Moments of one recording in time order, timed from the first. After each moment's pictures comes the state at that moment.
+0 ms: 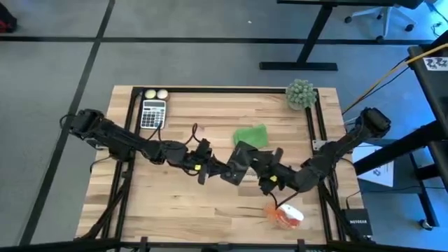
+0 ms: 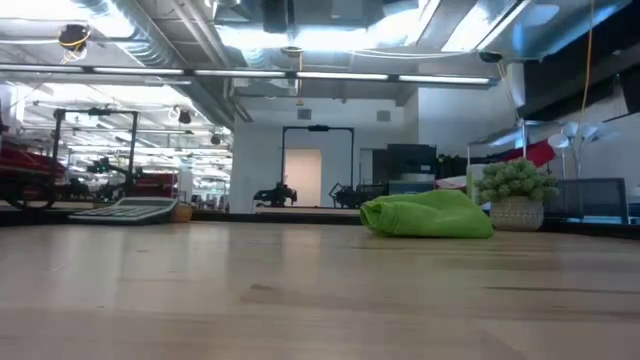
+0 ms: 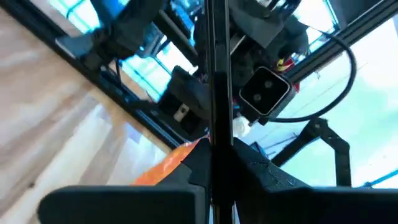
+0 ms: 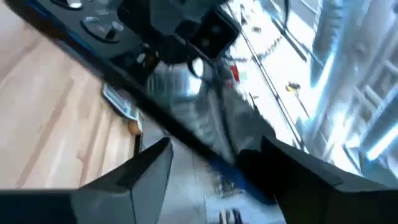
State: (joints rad) left arm -0.30 1.46 0.91 0.57 -0.18 -0.82; right arm 0.67 1.36 0.82 0.53 1.17 -1.23
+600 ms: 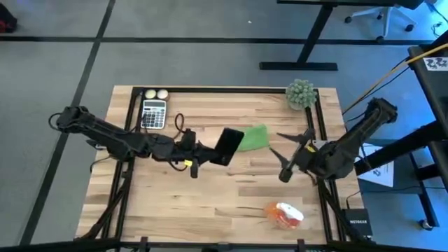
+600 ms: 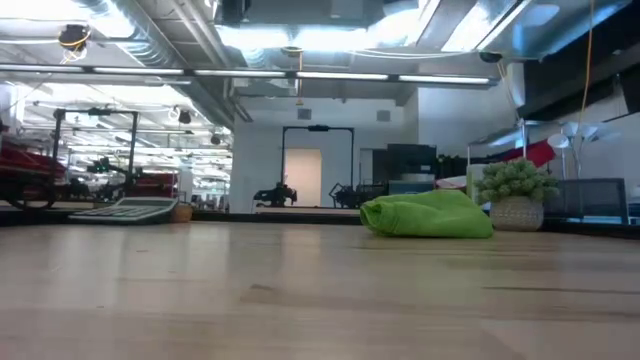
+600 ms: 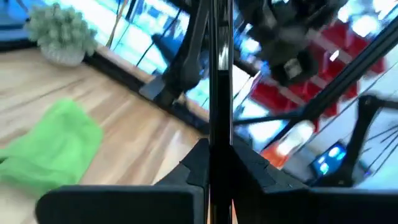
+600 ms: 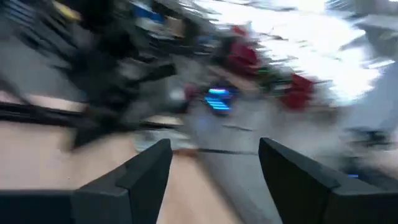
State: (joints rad) left arm -0.29 1.29 0.91 0.22 -0.39 -0.59; right arm 0.75 1.00 0.83 0.06 1.10 -0.18
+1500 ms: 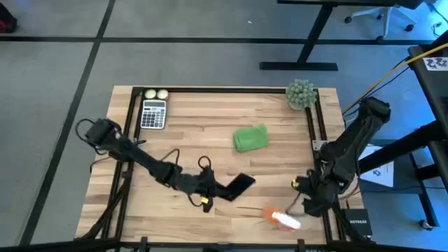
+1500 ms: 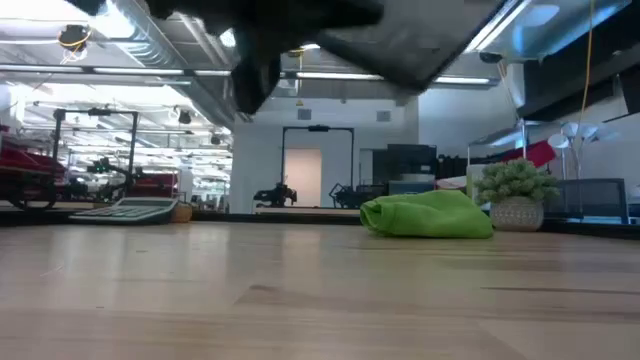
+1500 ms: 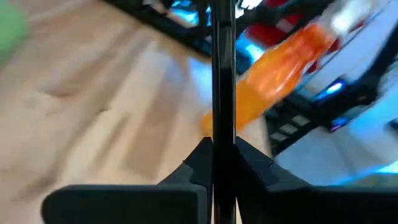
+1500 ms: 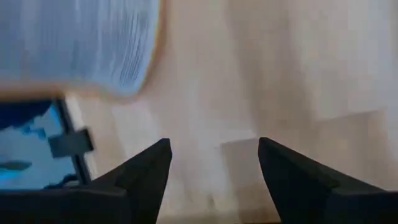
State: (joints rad) left arm -0.47 1.79 0.91 0.64 -0.37 -0.65; right arm 1.07 1.18 0.65 -0.70 0.03 1.34
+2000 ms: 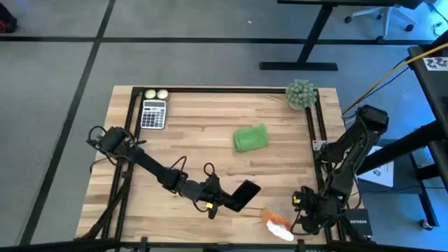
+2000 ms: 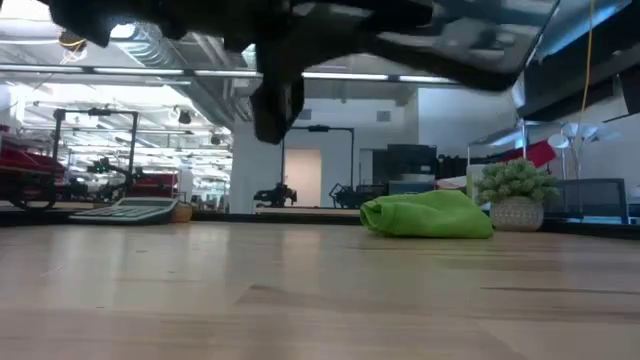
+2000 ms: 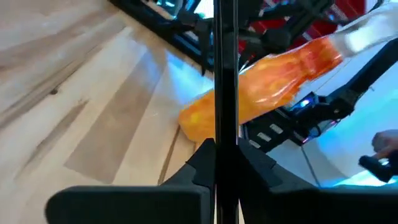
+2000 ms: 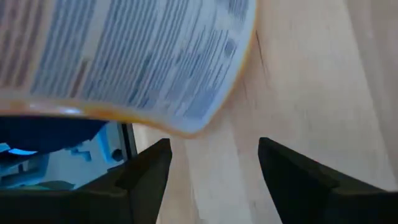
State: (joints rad) left arm -0.47 1.90 0.96 0.75 -0.34 -0.74; right arm 1.13 1.35 0.65 -0.36 0.17 1.38
